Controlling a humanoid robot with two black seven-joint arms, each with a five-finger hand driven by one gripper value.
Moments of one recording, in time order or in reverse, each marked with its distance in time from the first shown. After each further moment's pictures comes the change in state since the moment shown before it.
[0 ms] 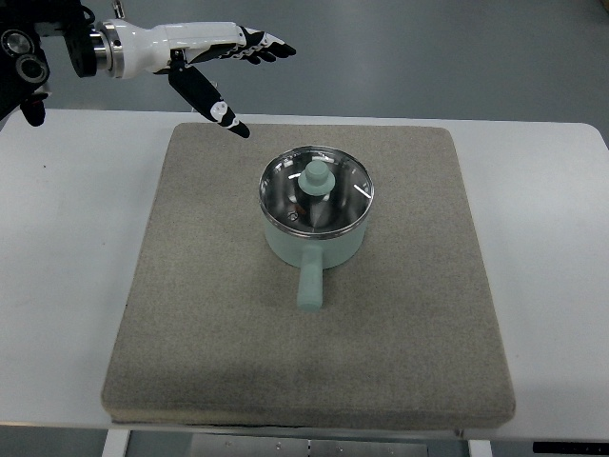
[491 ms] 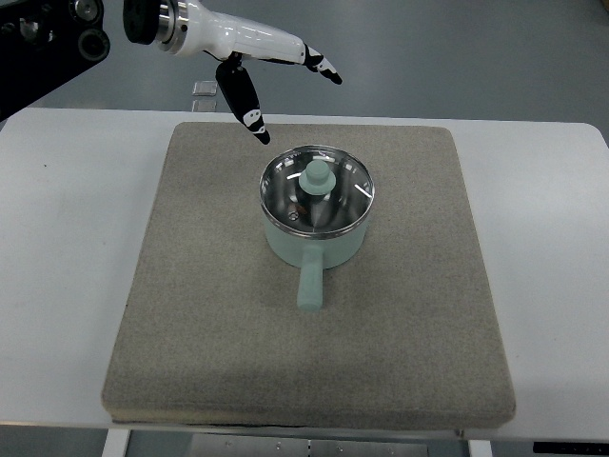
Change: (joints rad) left arm -0.297 -0.070 0.287 -0.038 0.118 -0.035 0.000; right arm 0.000 0.000 0.000 0.000 0.000 0.000 0.000
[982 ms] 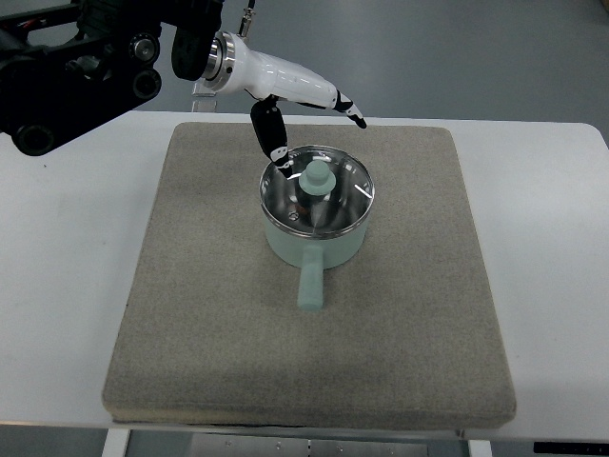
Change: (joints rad) left arm 0.032 -0.088 0.031 0.003 0.086 0.000 0.002; right arm 0.000 0.000 0.000 0.000 0.000 0.000 0.000
